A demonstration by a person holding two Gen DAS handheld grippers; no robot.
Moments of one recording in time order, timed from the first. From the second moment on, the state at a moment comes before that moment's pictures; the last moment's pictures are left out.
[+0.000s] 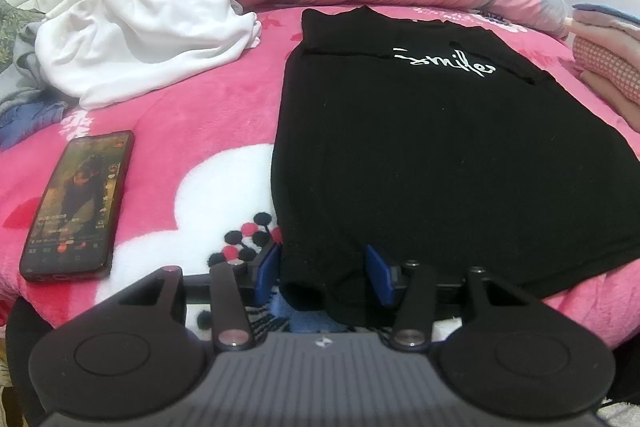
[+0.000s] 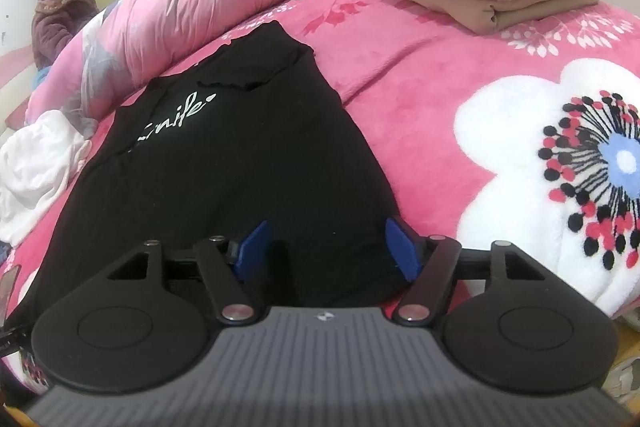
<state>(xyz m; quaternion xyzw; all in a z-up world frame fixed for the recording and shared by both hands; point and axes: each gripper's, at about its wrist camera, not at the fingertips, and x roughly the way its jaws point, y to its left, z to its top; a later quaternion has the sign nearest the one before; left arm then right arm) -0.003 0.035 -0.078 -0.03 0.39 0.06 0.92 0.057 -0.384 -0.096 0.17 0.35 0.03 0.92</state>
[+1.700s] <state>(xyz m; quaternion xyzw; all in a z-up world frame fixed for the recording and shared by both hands) -0.004 0.040 -0.081 -0.03 0.38 0.05 0.92 0.062 -0.376 -0.095 0.17 0.35 0.03 0.92</state>
